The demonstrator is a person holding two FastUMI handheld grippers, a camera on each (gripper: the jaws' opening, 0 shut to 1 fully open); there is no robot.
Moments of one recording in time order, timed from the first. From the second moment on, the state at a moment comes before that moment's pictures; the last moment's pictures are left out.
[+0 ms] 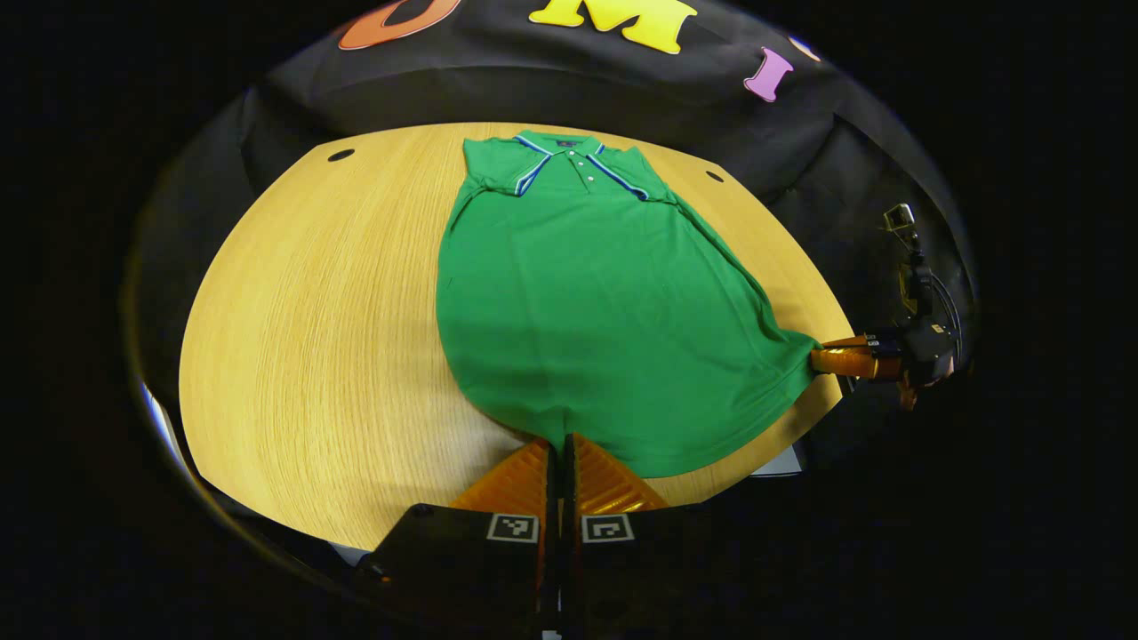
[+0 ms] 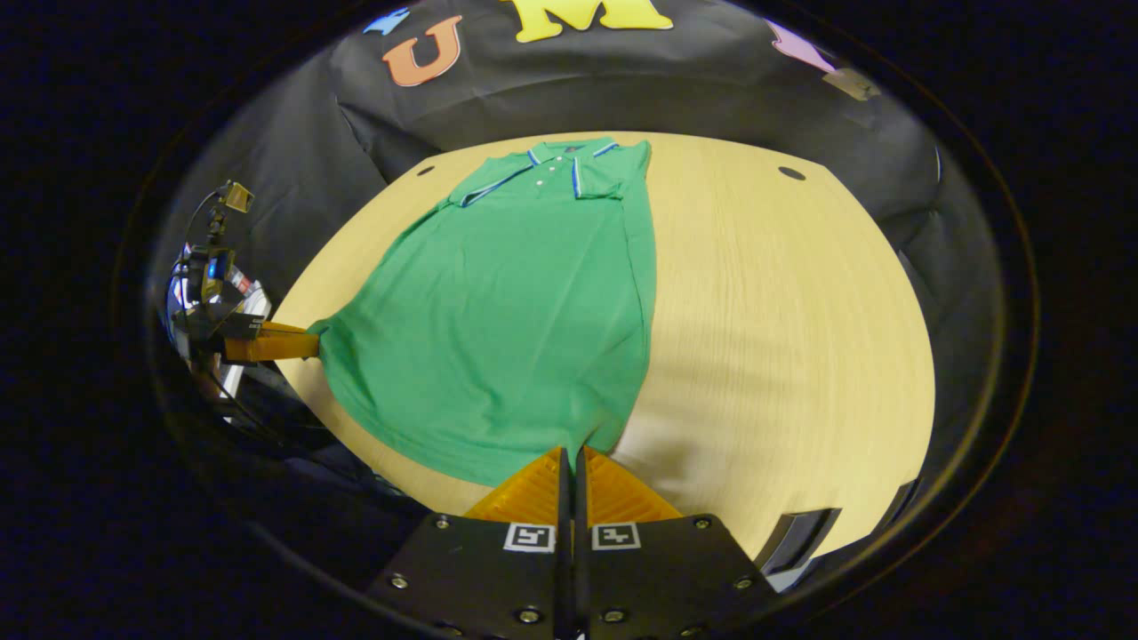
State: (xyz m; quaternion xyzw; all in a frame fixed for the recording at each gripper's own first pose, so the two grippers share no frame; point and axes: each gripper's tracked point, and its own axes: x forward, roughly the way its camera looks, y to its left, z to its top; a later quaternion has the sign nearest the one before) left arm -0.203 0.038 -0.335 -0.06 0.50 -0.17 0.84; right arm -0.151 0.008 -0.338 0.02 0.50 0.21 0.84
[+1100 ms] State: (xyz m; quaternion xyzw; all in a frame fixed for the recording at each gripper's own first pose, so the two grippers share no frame) left arm -0.035 0.061 -0.231 -0.02 0.37 -0.17 0.91; right arm 0.020 0.023 -0.198 0.04 0.38 0.21 0.90
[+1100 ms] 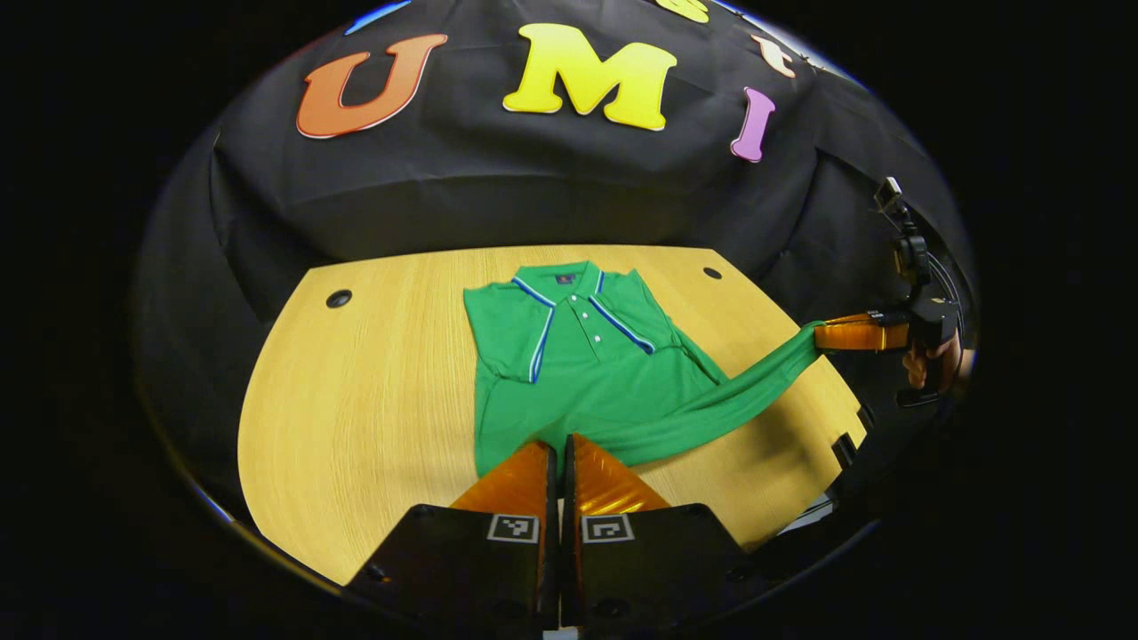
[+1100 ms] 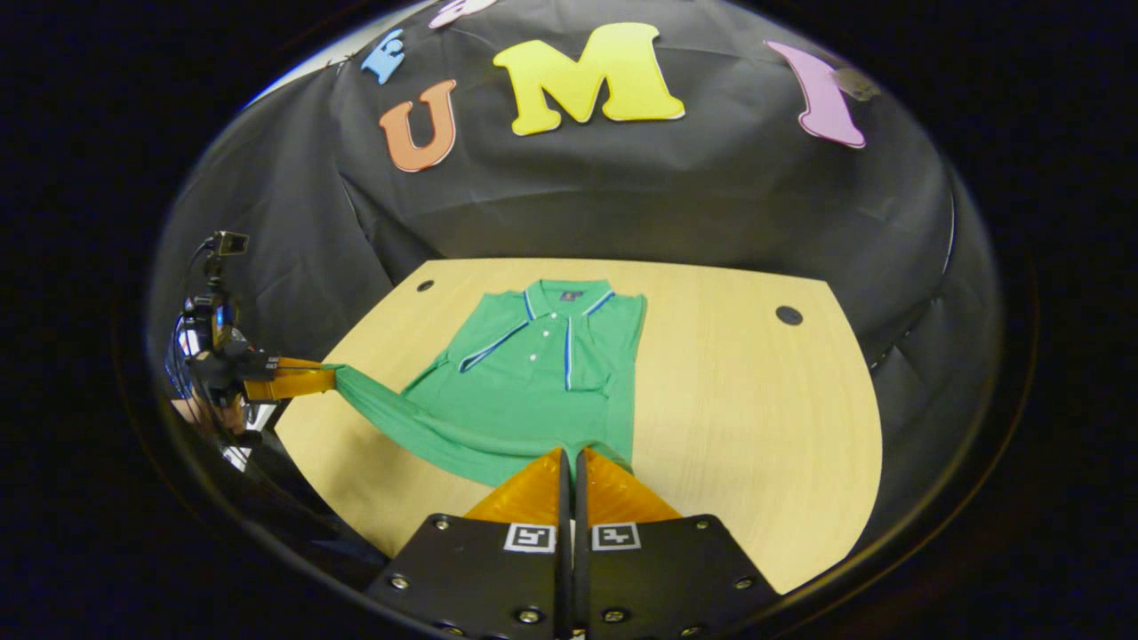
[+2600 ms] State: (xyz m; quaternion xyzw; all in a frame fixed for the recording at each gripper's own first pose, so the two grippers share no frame) left arm 0.230 0.087 -0.278 -0.03 0.28 -0.11 0.95; right arm 0.288 0.061 -0.248 0.05 0.31 0.16 0.93
